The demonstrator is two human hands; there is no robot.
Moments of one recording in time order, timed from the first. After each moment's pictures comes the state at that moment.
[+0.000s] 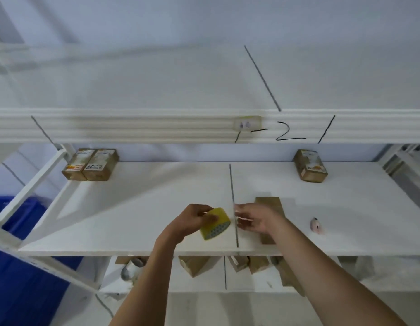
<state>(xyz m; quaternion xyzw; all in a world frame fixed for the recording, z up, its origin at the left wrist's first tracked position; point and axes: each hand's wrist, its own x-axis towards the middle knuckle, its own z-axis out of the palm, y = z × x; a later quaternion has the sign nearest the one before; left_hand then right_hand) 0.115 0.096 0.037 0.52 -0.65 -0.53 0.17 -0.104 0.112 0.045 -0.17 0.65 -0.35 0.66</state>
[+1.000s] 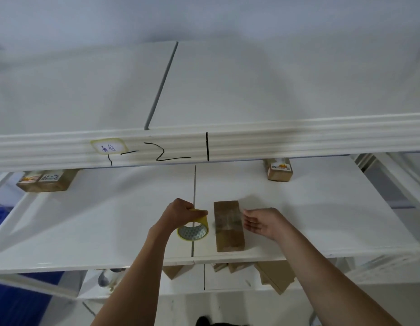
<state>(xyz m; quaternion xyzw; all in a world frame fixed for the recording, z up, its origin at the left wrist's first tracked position) -0.015 0.049 0.015 0.63 -0.66 -0.39 0.11 -0.275 0.117 0.020 -0.13 0.65 -0.39 0.64</state>
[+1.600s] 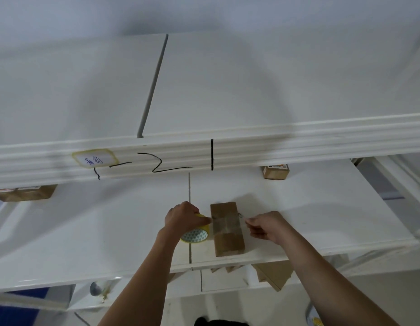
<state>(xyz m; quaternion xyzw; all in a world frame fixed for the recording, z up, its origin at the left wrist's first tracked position) -0.037 0.033 -0.005 0.61 -0.75 -0.25 -0.01 -0.289 0.114 -0.001 -0.17 0.73 -0.32 0.58</state>
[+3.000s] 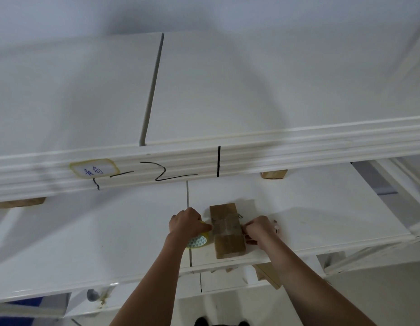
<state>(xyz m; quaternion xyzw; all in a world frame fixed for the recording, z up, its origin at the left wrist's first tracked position) -0.048 0.034 -0.024 0.62 -0.74 -0.24 -0.04 -0.255 0.106 -0.029 -0.21 0.83 -0.23 0.47</state>
